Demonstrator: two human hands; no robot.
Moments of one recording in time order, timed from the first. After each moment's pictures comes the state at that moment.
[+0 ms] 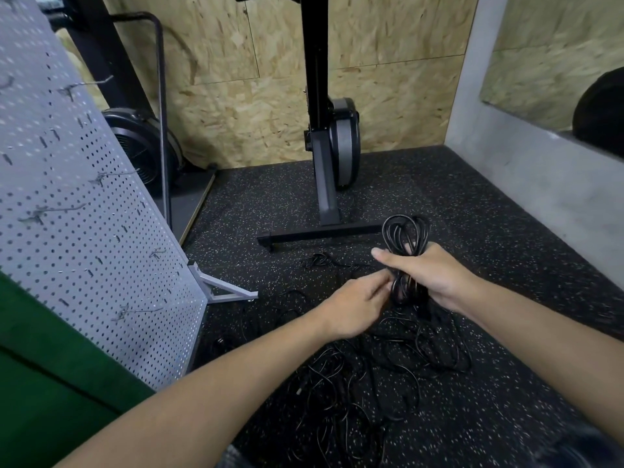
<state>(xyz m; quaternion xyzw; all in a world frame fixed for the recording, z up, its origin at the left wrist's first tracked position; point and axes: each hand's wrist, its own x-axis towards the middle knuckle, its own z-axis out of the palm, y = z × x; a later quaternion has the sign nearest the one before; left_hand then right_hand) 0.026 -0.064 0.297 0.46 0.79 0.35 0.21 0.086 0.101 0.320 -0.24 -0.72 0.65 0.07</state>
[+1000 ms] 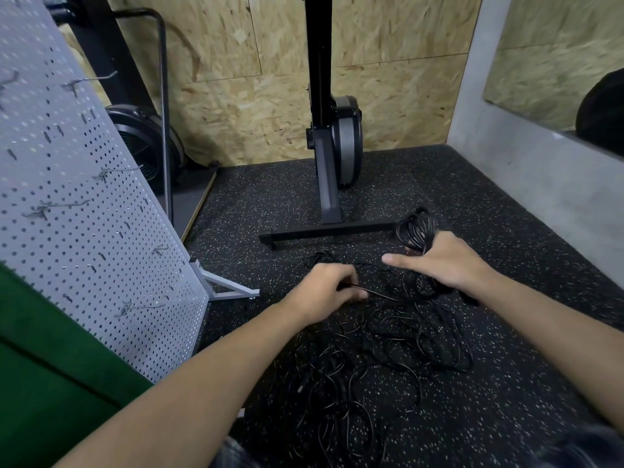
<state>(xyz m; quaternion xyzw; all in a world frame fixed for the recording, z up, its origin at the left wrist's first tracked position) -0.025 -0.091 0.278 0.44 0.84 0.29 0.12 0.096 0.116 0.345 -0.28 -0.89 0.35 0.02</state>
